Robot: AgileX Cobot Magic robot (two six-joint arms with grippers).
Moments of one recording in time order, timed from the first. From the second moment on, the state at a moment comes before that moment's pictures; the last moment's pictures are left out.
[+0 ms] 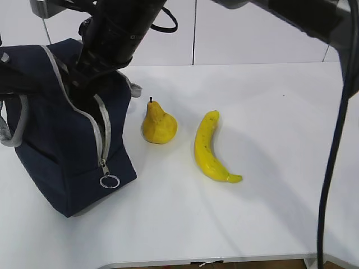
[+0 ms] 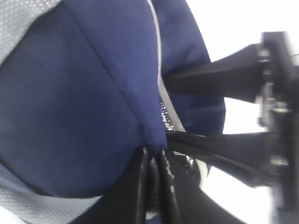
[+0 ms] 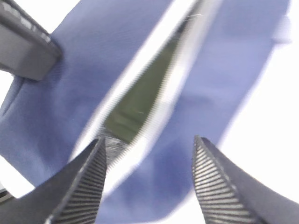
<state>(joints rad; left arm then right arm) -0.07 1.24 -0.85 -0.95 0.65 0.31 0.69 2.26 -2.36 0.36 1.21 -0.67</state>
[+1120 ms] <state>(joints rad) -0.07 1.24 -0.85 -0.95 0.66 0.31 0.45 2.01 -2.02 0.07 1.25 -0.16</state>
